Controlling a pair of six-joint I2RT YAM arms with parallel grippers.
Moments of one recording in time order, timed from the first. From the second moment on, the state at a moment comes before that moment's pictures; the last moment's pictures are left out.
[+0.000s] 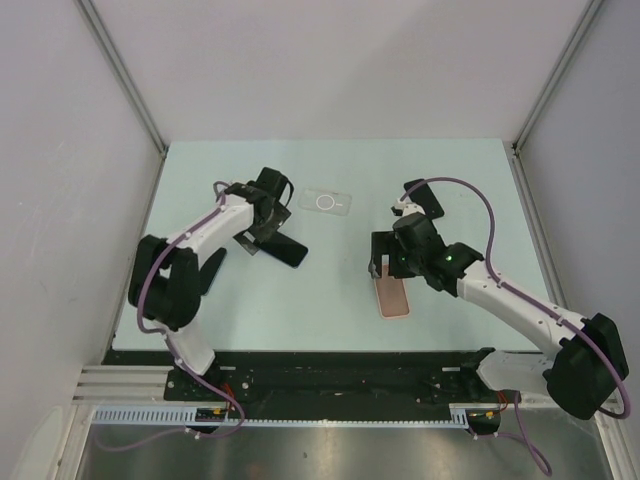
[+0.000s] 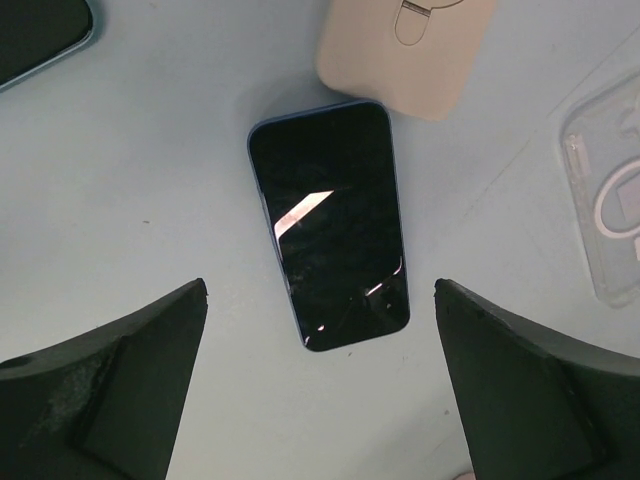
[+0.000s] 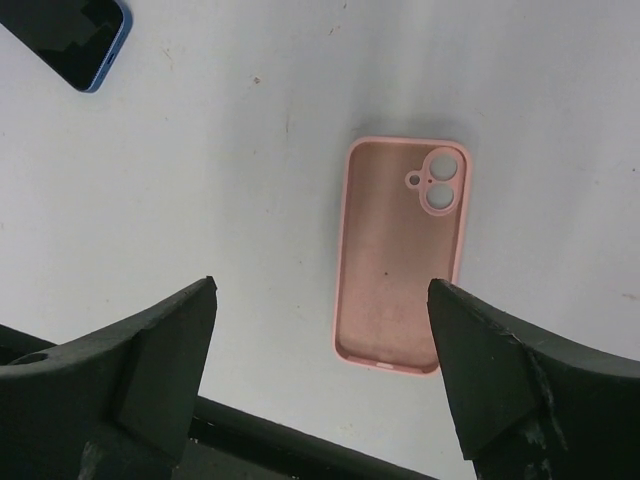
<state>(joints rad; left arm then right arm) -0.42 1.70 1.31 -0.83 -0.40 -1.25 0.68 1.22 0.90 -0.51 0.12 0.51</state>
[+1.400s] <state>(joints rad) -0.36 2.01 1.43 -0.81 -0.38 -1.29 0.68 1.22 0.88 -0.56 0.16 0.48</state>
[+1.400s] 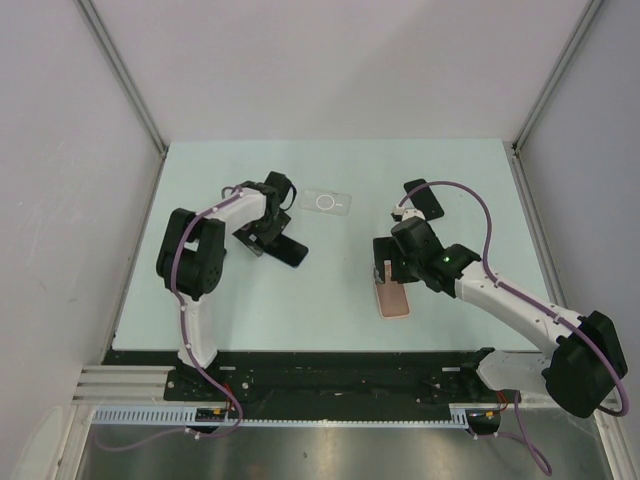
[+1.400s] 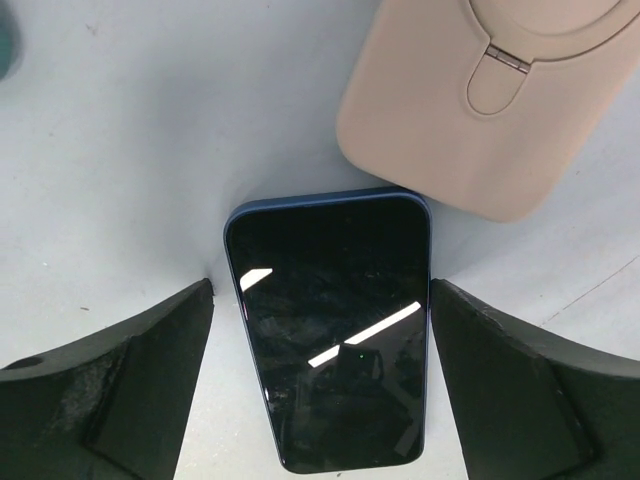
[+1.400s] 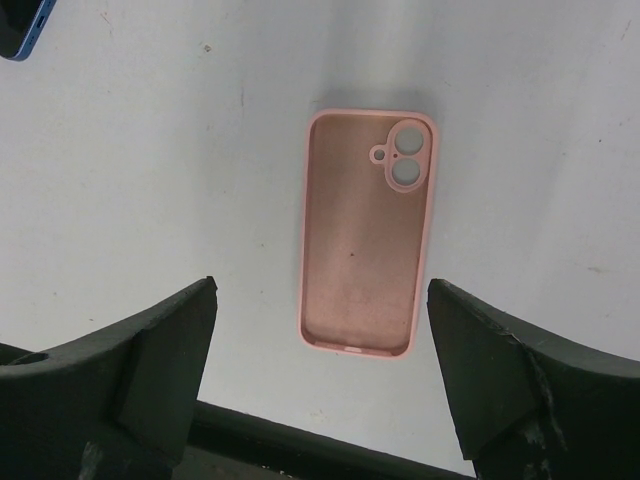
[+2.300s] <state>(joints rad) -0.41 1.84 1.22 -0.77 -0.26 -1.12 0.61 1.39 0.84 -0.27 -0.20 0.59</state>
